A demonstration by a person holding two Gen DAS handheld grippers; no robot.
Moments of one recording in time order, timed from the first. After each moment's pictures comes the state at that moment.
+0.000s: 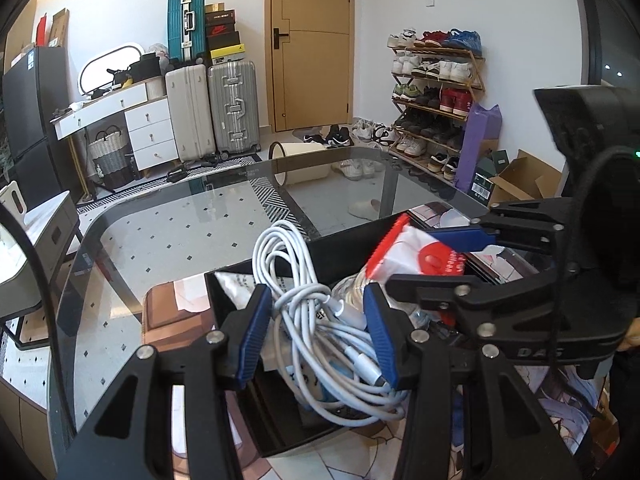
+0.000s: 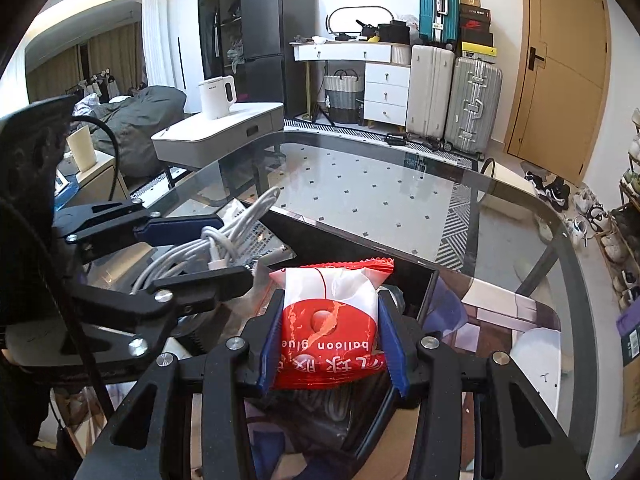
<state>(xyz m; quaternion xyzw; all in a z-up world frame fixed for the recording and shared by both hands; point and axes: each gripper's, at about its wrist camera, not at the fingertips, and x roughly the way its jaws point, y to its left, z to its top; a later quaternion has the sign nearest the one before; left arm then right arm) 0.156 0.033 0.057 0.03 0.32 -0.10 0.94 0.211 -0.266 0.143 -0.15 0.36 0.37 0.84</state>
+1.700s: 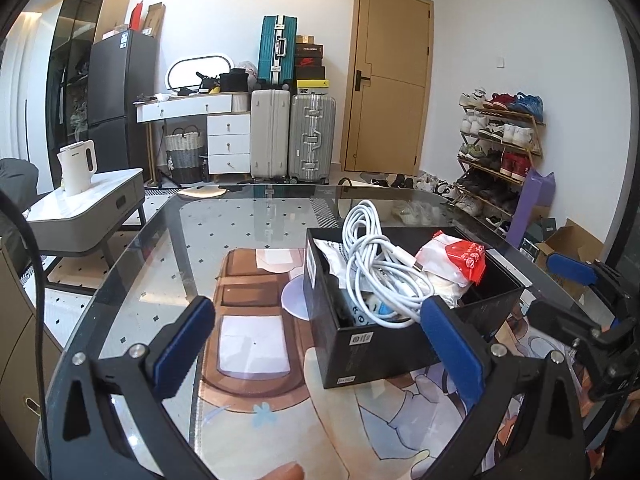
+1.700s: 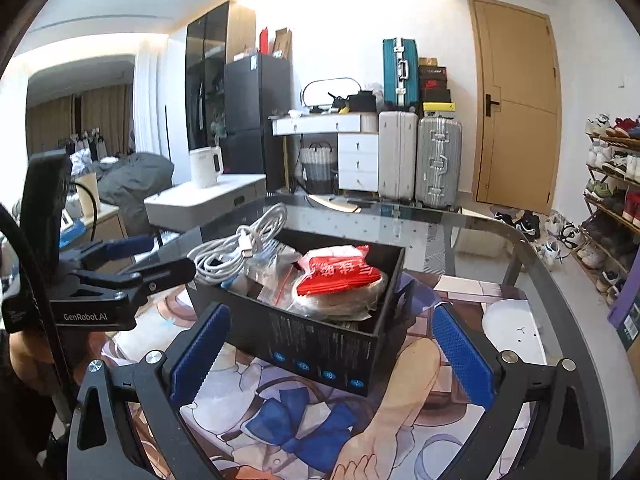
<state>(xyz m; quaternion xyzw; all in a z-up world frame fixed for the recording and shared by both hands) 0.078 0.073 0.032 -0.06 0.24 0.03 0.97 0.120 -0.332 0.143 -0.06 0.23 0.34 0.91</state>
